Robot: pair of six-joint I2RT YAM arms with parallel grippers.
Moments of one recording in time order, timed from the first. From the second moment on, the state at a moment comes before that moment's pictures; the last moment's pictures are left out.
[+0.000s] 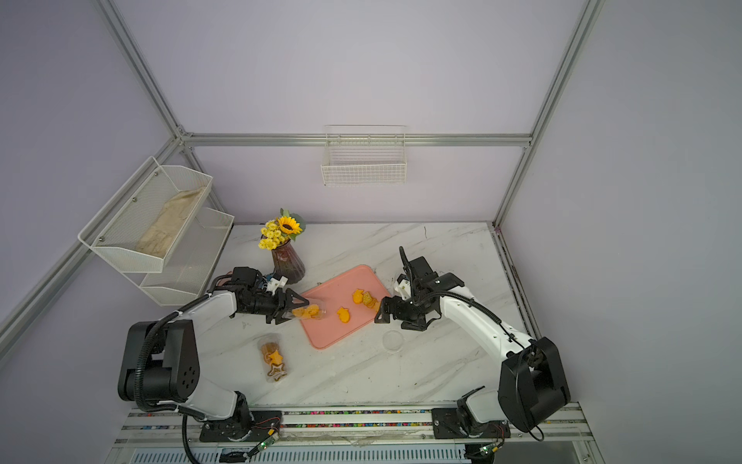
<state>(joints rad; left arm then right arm) 0.04 1.54 0.86 -0.55 0.89 -0.40 0.49 1.38 1.06 -0.88 -0.53 0.51</state>
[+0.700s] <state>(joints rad) -0.02 1.54 0.91 -0.60 0.79 -0.41 0.49 1.36 1.03 -0.88 -0.53 0.52</state>
